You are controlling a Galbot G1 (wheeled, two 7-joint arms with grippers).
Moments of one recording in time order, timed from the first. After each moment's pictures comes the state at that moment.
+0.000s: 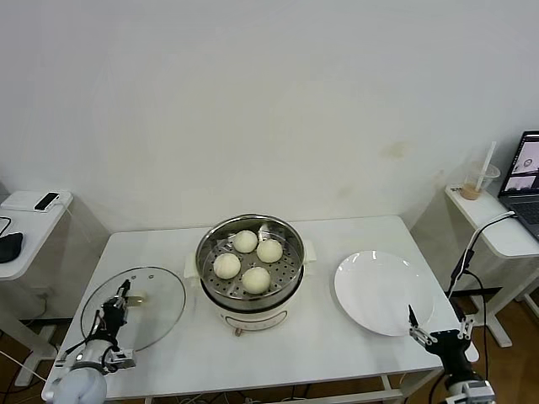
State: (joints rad) left arm 1.31 -1.09 -0.63 -1.52 1.11 -0.03 -0.16; right arm -1.64 1.40 0.88 1.94 0.00 0.16 -0.18
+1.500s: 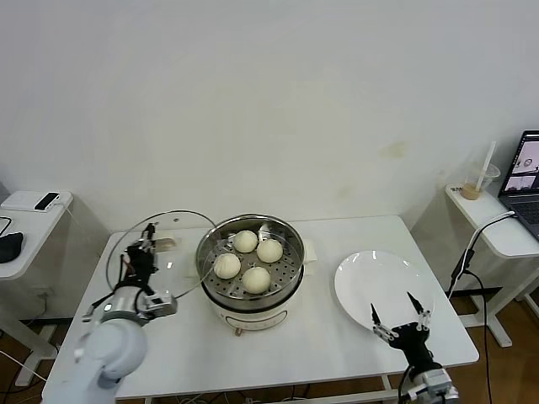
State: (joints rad) left arm 1.15 -1.01 -0.34 -2.00 1.02 0.49 0.16; right arm -1.57 1.41 0.73 1.93 -0.11 0.13 -0.21
